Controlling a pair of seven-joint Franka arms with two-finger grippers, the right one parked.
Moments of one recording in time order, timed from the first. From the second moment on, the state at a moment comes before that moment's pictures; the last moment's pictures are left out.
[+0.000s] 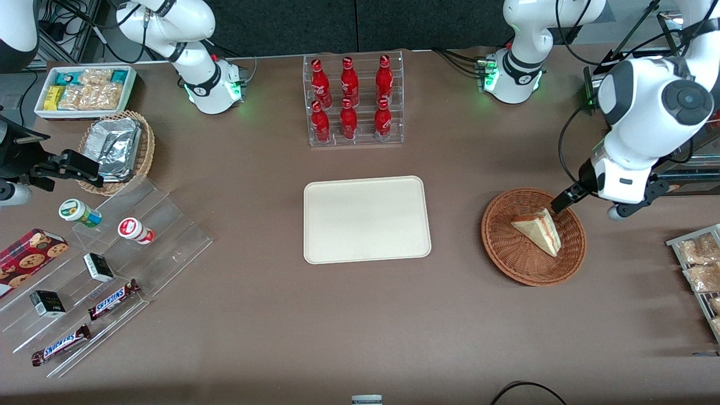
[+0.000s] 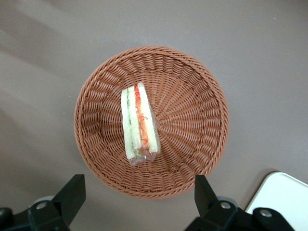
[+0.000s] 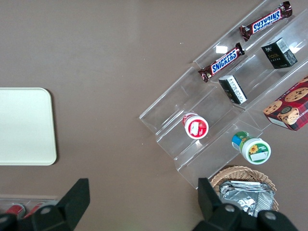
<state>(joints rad) -0.01 -0.03 -0.07 -2.15 0.00 2.16 -0.61</state>
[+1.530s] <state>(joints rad) -0.04 0.21 -0.04 -2.17 0.04 2.41 -0.88</state>
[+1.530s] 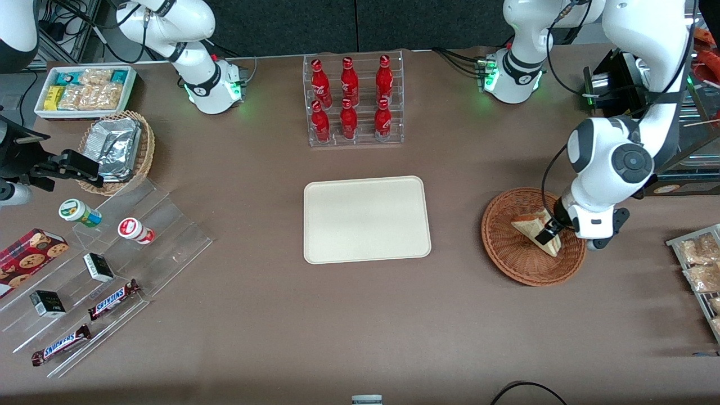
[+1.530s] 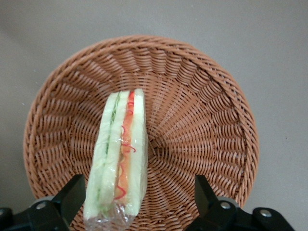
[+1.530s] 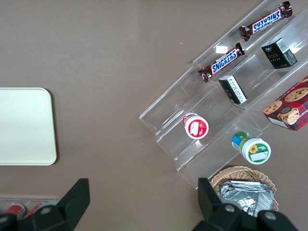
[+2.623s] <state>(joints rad) -0.05 0.27 -0.04 -2.20 0.08 2.41 -0.90</state>
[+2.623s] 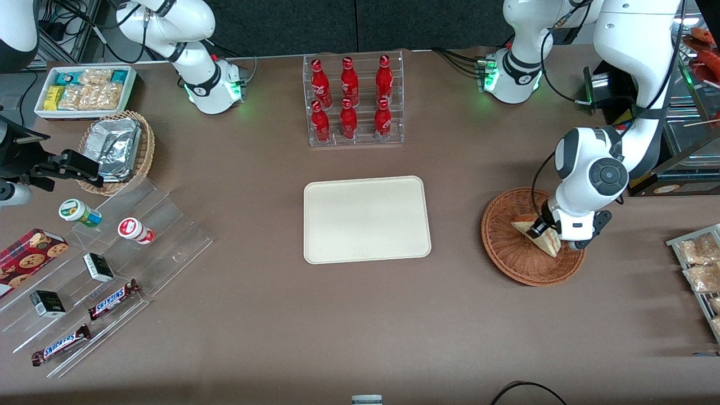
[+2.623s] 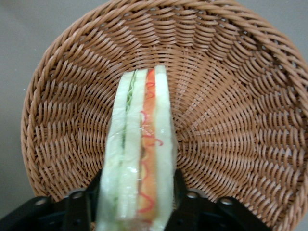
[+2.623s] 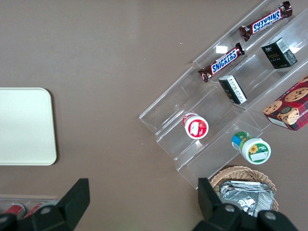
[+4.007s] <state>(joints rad) -0.06 0.24 -0.34 -1.88 0.09 2.03 -0.84</state>
